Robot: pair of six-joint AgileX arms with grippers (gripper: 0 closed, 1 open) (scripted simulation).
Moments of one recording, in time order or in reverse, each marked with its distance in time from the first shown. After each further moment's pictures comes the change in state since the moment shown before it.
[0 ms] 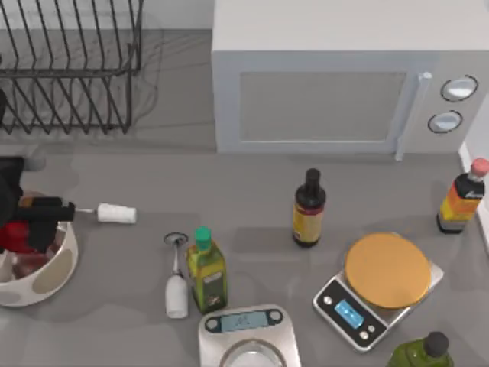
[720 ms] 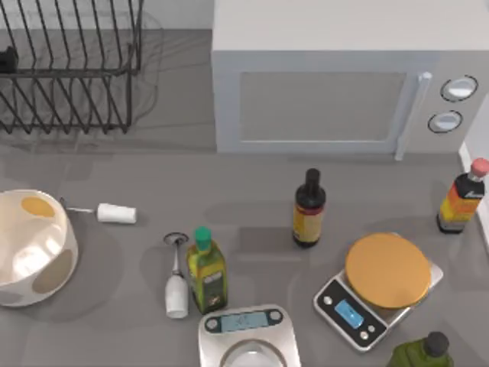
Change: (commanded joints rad) left arm -0.010 -0.021 0.803 -0.843 -0.001 -0.010; right arm 0.000 0.000 0.000 0.000 0.000 0.000
